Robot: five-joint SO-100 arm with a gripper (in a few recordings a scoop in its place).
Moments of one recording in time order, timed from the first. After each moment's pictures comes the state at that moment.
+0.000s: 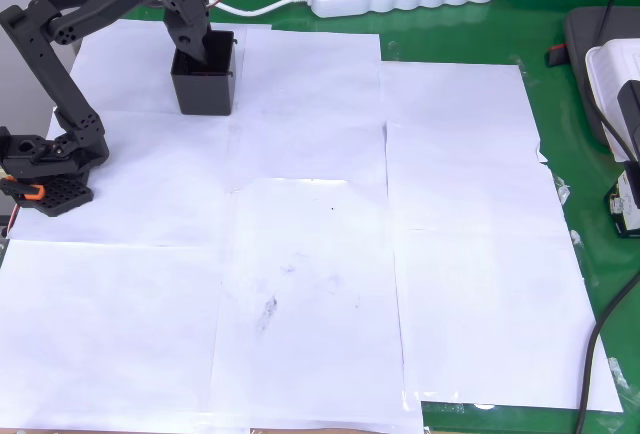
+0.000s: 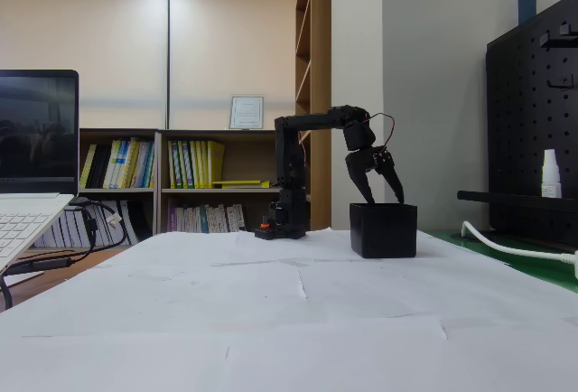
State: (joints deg) arm -40.4 77.0 83.1 74.8 -42.7
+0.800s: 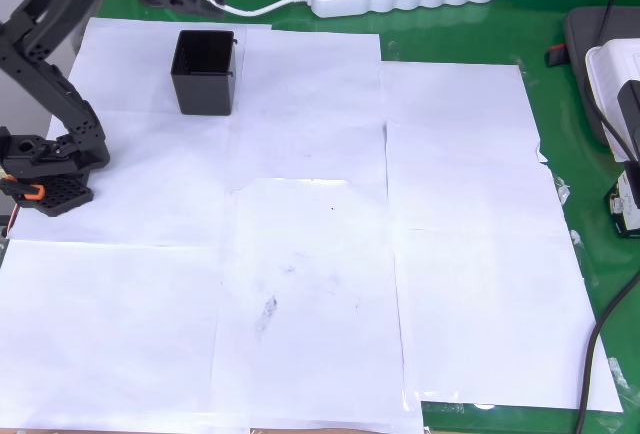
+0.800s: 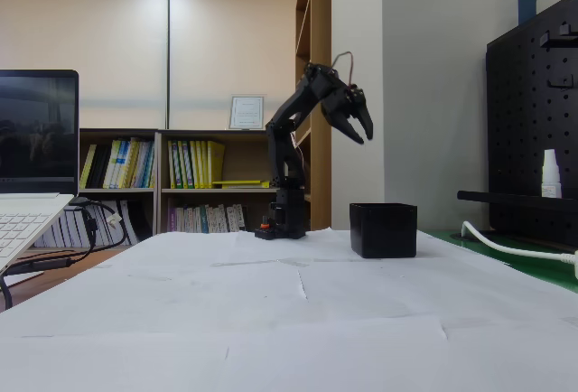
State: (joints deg) arm -25.0 60.5 105.7 86.6 -51.5
